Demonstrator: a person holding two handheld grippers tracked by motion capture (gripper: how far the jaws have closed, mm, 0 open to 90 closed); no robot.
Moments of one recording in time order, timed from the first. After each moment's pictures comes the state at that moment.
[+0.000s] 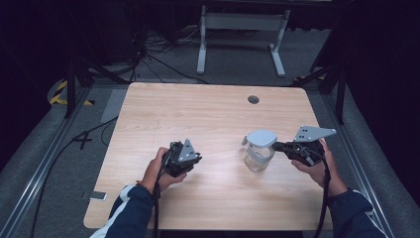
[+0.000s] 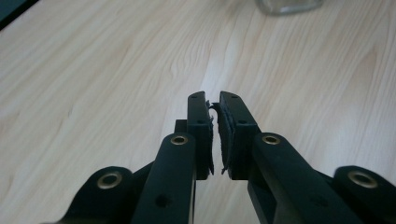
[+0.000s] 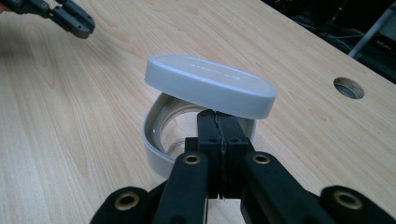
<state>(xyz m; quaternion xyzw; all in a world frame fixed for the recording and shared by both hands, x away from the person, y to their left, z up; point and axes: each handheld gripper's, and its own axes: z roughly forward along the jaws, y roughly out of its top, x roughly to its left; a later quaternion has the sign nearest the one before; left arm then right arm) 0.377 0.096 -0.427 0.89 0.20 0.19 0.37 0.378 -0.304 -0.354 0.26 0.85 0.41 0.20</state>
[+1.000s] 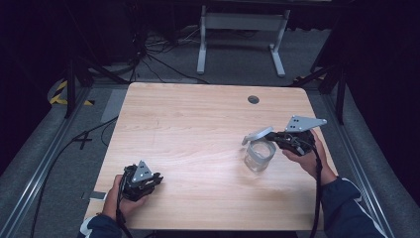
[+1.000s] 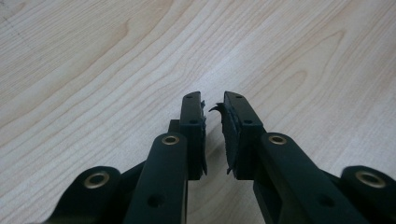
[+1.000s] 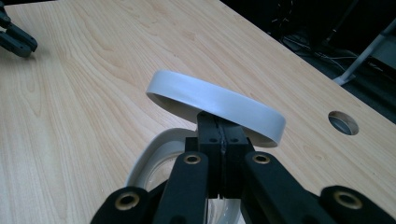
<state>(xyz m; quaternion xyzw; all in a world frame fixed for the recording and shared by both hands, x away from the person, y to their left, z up) 0.329 0.196 -0.467 0.86 0.32 0.17 0.36 0.402 -0.280 -0.344 0.23 0.85 0.42 0.22</state>
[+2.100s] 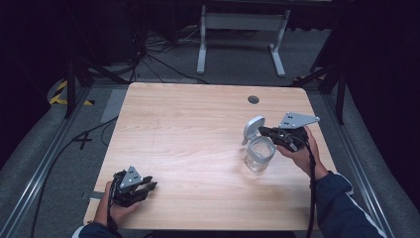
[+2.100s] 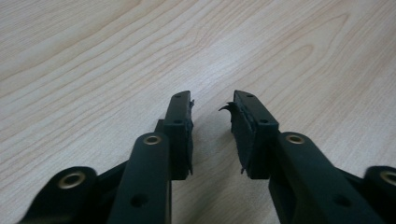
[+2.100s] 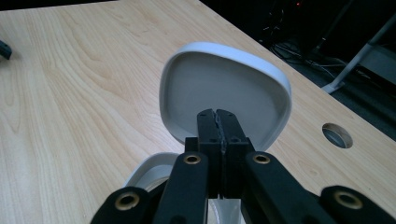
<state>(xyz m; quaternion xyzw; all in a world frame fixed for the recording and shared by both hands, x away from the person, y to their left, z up) 0.320 0.219 -0.480 0.85 0.34 0.16 0.38 0.412 -0.269 -0.346 0.23 0.84 0.43 0.24</state>
